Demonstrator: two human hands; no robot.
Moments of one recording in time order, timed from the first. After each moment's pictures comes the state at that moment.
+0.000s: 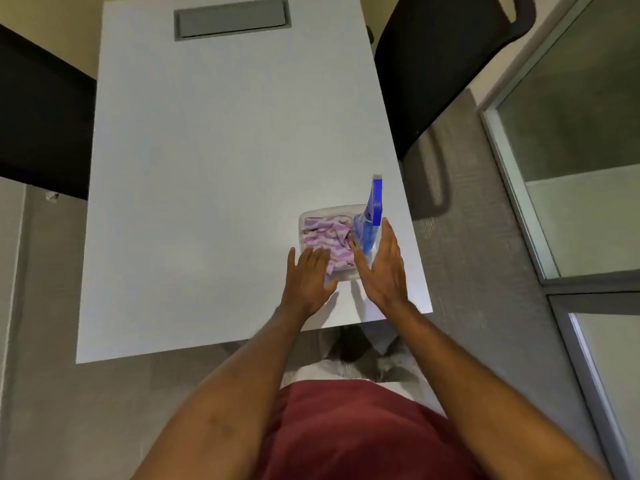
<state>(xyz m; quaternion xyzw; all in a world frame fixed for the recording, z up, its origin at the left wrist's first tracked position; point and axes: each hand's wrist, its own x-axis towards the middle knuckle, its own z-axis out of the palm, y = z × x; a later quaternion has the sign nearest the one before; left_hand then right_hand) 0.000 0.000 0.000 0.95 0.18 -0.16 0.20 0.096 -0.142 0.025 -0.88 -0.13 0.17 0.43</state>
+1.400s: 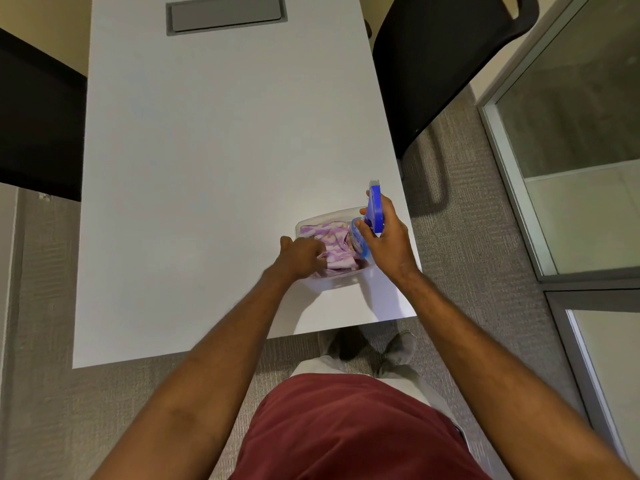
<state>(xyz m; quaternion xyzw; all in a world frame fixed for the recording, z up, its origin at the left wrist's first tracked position) 0.061 0.055 0.024 0.91 0.15 -0.29 0.24 0.155 -0.127 0.054 -0.81 -0.16 0.20 0.52</state>
